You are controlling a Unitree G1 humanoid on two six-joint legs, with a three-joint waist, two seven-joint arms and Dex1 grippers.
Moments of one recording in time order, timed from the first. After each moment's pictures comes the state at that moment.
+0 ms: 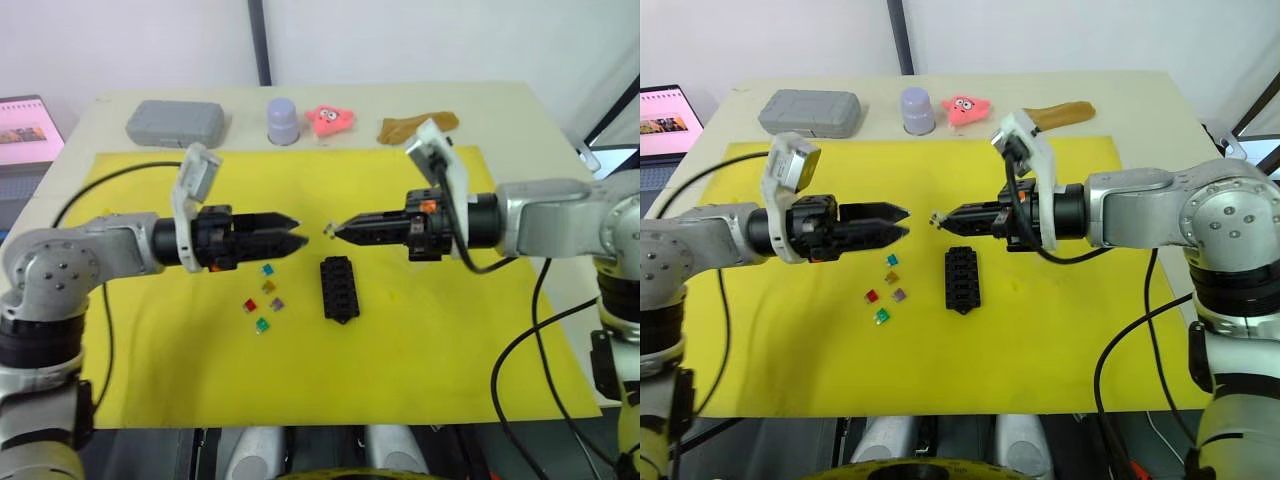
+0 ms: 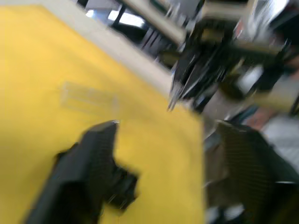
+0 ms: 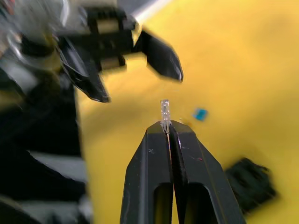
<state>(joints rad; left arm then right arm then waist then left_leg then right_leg) -0.51 0.91 0.02 -0.32 -1.09 0.98 -0.90 -0.88 -0.93 0.13 -0.39 1.48 1.25 0.33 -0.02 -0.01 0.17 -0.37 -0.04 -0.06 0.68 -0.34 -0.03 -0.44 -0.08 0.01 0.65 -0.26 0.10</state>
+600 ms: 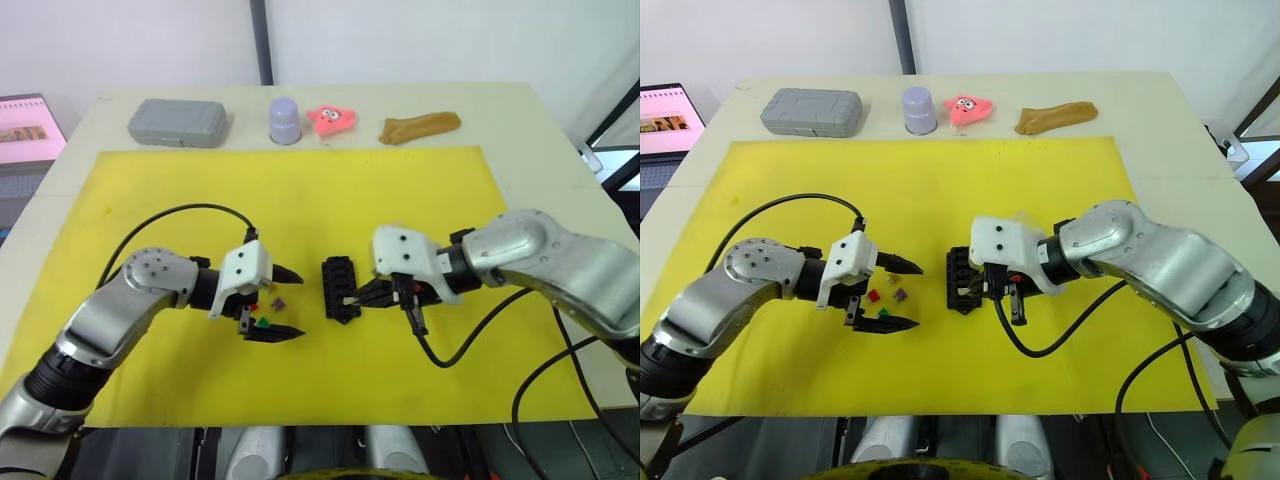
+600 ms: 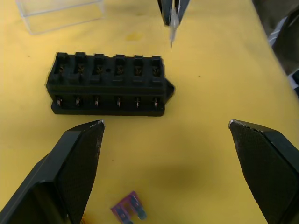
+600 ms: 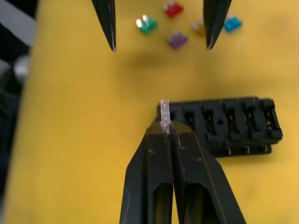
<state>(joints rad) -0.39 0.81 -0.27 -0.34 -0.43 0.45 -1.12 -0.79 -1.03 0.51 -0.59 0.59 0.91 0.95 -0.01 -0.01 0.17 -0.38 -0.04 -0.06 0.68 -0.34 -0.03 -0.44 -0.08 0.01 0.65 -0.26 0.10</state>
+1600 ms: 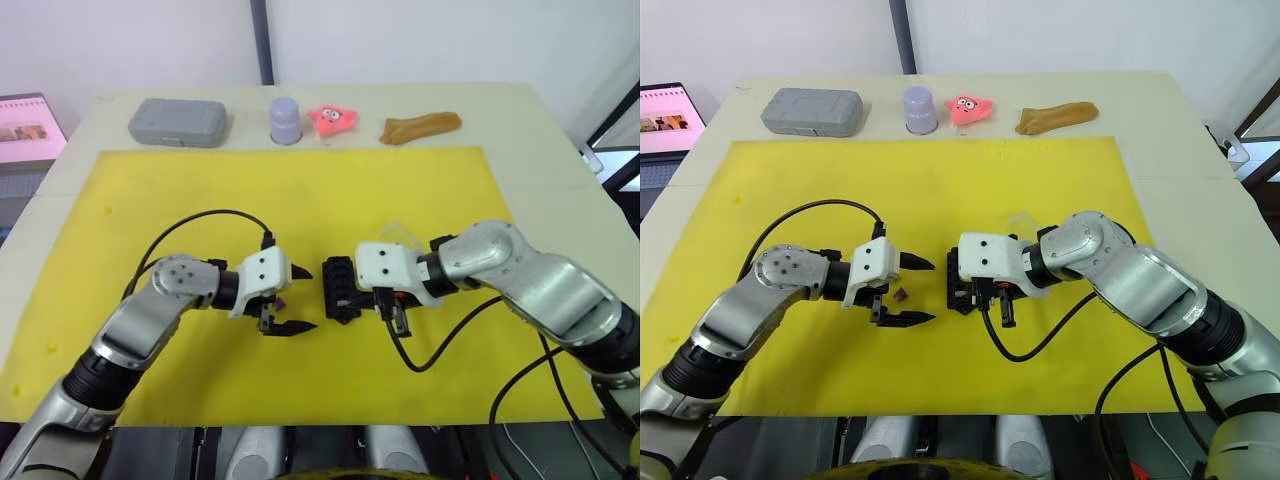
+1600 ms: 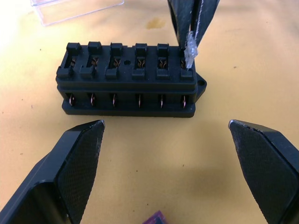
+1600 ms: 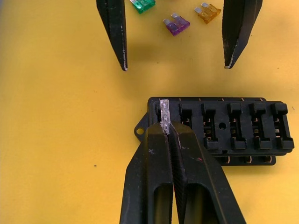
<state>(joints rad) -0.39 0.71 -0.30 -0.31 -0.29 0.44 -1.08 -0.75 -0.91 0.53 -0.56 0.35 0.89 1.03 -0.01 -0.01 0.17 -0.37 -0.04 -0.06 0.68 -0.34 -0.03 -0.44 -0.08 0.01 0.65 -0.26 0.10</state>
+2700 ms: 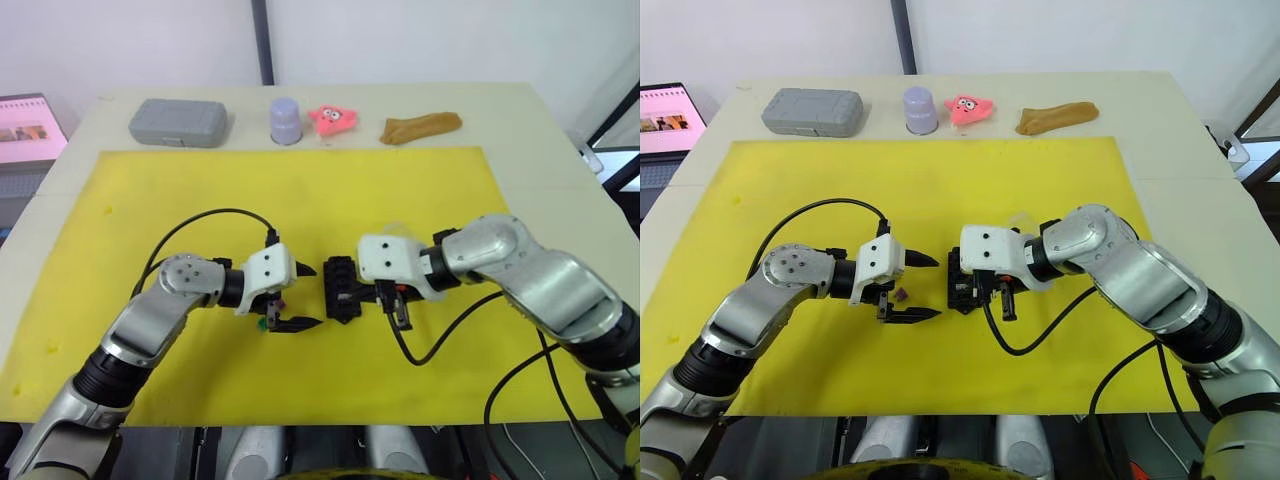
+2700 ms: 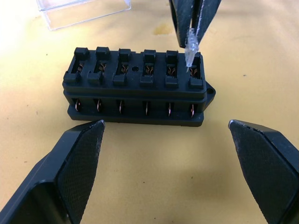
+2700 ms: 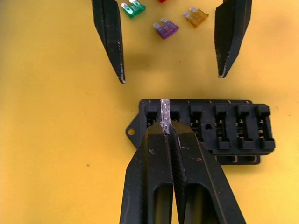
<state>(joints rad) -0.40 0.66 -0.30 -0.29 -0.27 0.45 -1.07 -0.75 -0.88 0.48 -0.55 0.34 0.93 1.07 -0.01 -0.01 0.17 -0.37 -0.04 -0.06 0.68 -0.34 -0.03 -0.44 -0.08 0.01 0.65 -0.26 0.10</state>
